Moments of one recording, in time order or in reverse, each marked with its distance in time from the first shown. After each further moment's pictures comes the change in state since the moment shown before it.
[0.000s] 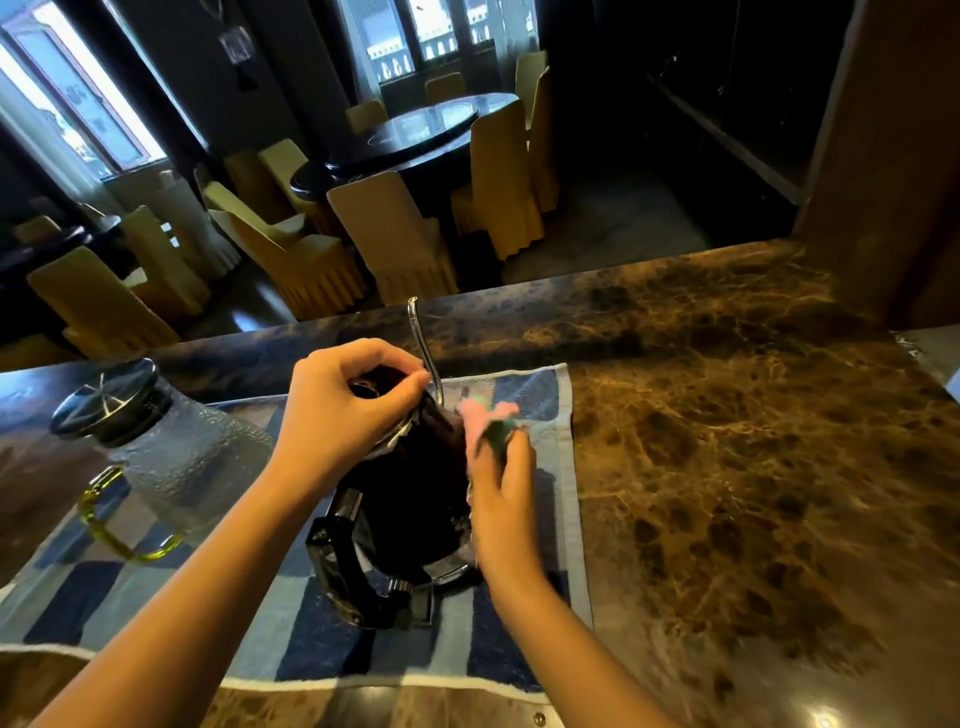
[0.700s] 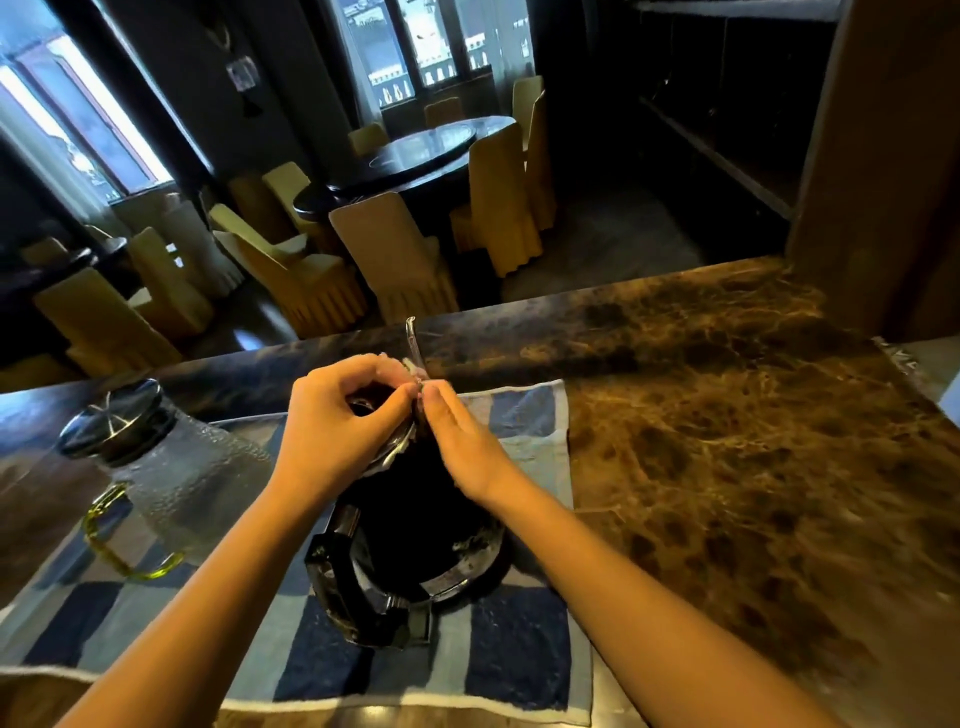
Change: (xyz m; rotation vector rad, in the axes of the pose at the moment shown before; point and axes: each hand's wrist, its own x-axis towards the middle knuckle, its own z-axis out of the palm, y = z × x) left_hand 0.002 -0.004 0.000 -0.010 0.028 0.056; right_hand 0.065 -0.034 0.011 -0.140 -0.562 -0.084
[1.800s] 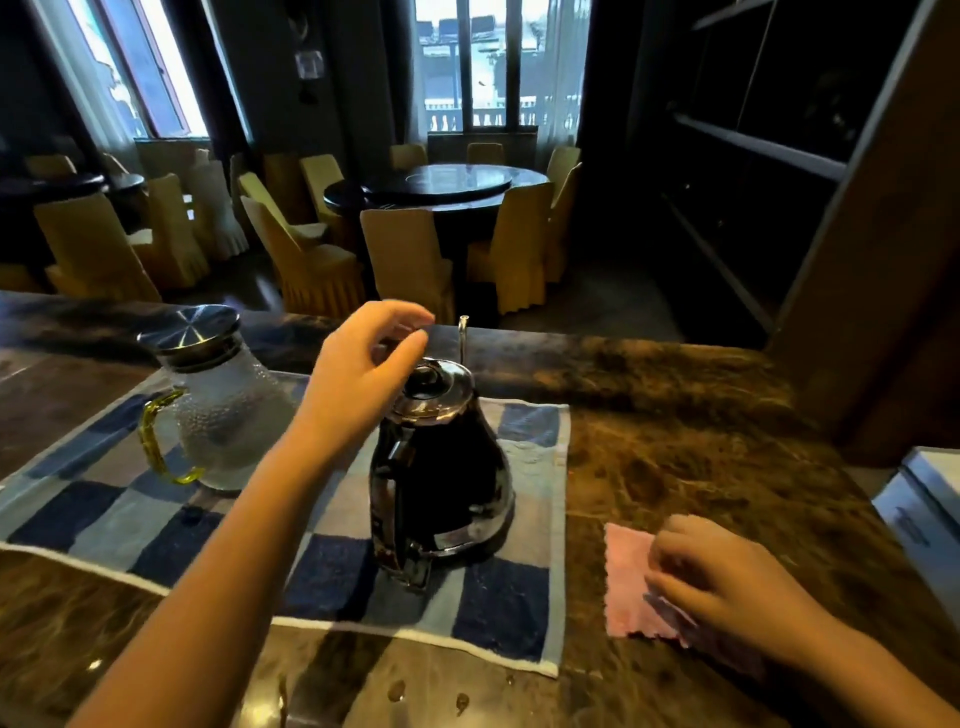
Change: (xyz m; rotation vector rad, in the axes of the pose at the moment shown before) left_hand -0.030 0.019 -0.043 -0.148 0.177 -0.062; right_hand -0.171 -0.018 -0.151 -1.280 -0.235 0.051
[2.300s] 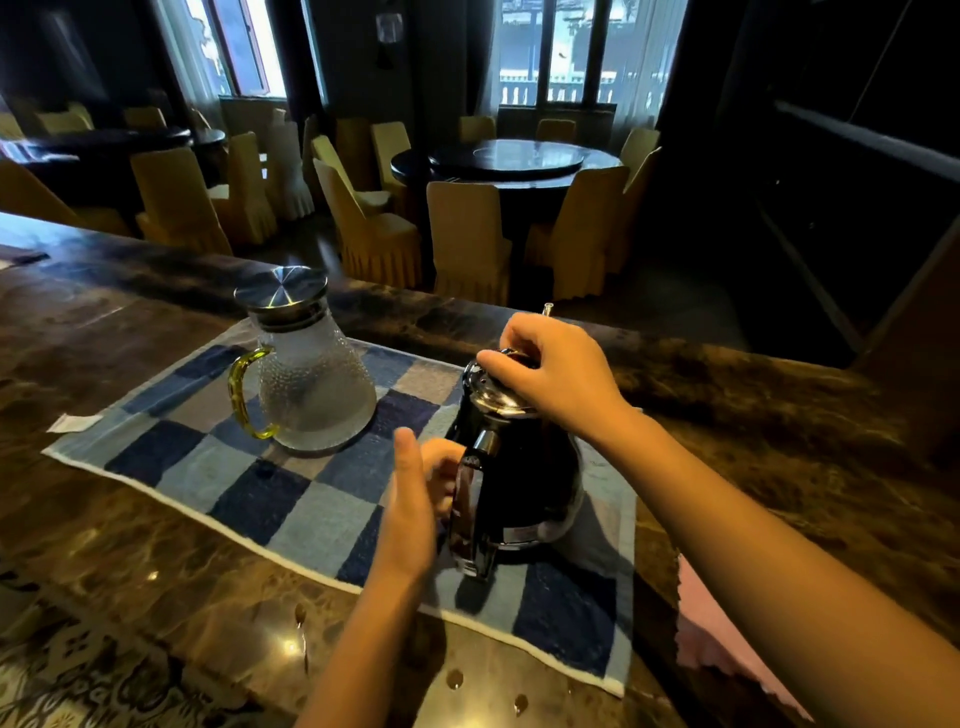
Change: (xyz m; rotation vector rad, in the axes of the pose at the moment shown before) left_hand -0.108 -0.044 0.031 -0.620 0.113 -0.507; right_hand 0.181 -0.173 -0.049 0.273 0.445 -0.267
